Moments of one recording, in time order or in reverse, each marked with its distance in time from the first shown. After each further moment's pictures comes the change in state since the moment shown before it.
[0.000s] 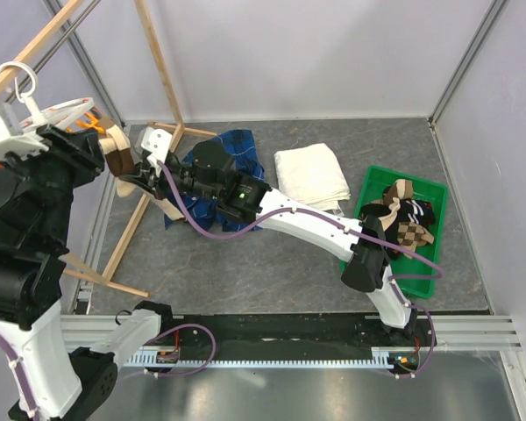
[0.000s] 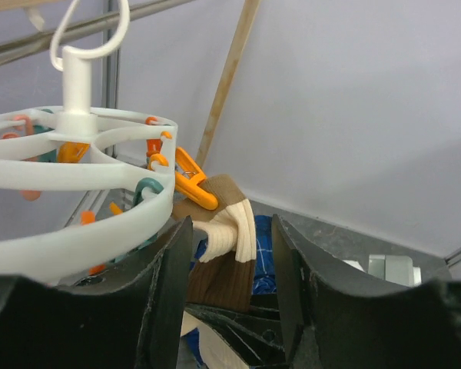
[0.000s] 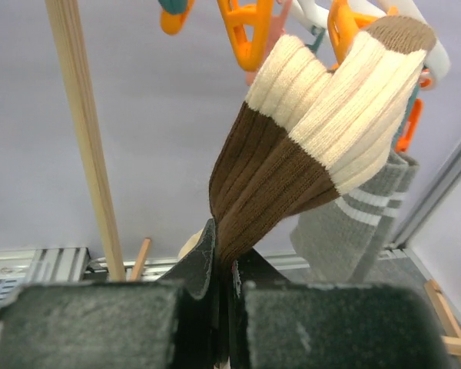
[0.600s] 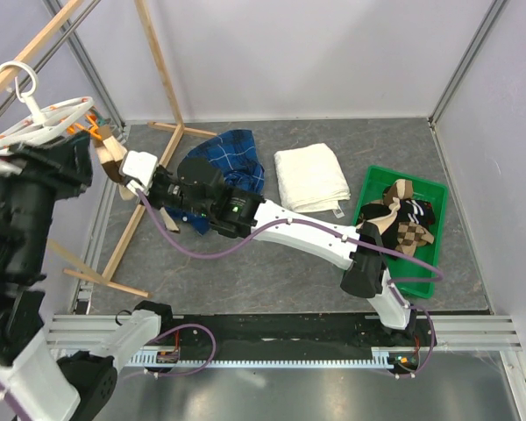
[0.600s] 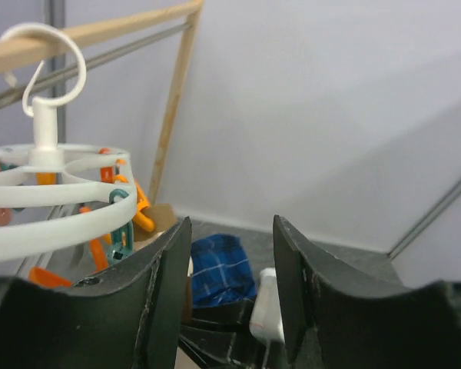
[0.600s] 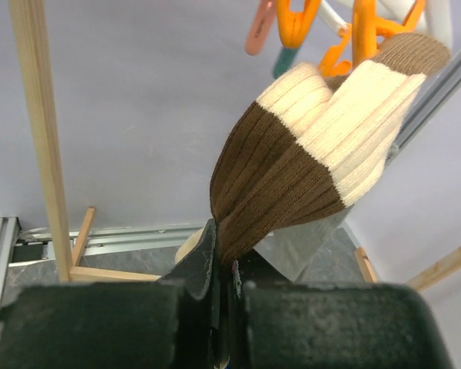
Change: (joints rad) left arm 0.000 0.006 0.127 -0.021 0.135 0.002; right arm 0.074 0.000 0.006 -0.093 0.208 -0.223
